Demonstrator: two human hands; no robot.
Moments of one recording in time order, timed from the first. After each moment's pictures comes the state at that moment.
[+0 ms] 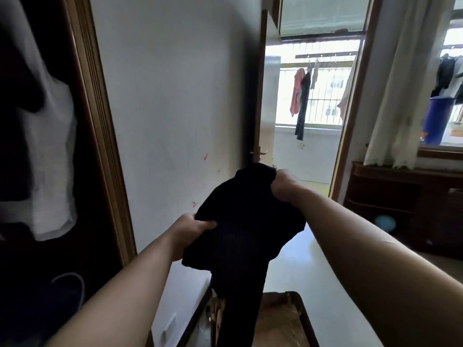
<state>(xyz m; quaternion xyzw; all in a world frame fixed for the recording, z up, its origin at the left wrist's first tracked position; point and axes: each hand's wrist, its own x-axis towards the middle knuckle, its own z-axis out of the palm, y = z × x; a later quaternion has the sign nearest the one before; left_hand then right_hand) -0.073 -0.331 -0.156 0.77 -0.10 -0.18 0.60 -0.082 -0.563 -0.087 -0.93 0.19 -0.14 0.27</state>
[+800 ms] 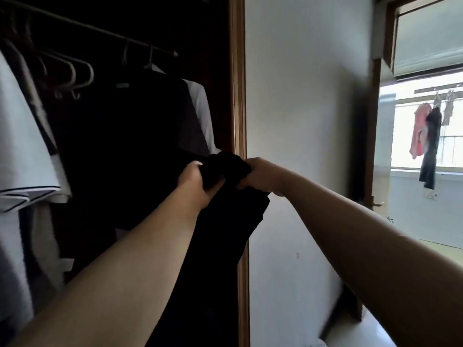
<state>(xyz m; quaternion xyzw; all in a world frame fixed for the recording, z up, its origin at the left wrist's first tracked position) -0.063 -0.122 0.046 0.44 0.08 0.11 0.89 -0.046 -0.275 0.059 -0.90 -0.25 -0.10 0.35</state>
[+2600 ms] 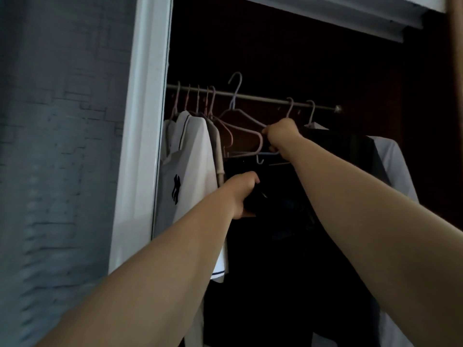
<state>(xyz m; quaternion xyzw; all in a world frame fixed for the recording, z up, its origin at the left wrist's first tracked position) -0.062 0.149 0.166 0.69 0.10 0.22 0.68 0.023 0.088 0.266 -0.67 -0.35 -0.15 0.63</state>
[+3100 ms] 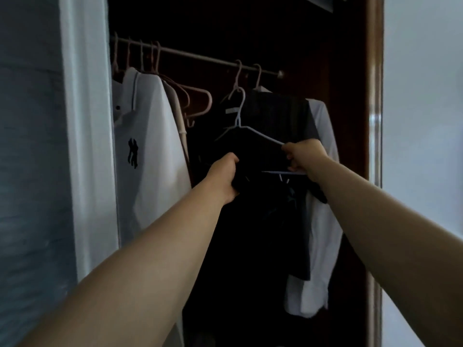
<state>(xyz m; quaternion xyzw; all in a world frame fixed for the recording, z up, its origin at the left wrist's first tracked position) -0.051 0.102 0.116 0.58 0.04 0.18 0.79 0.040 -0.043 0.142 -0.71 -0.16 -0.14 0.67</state>
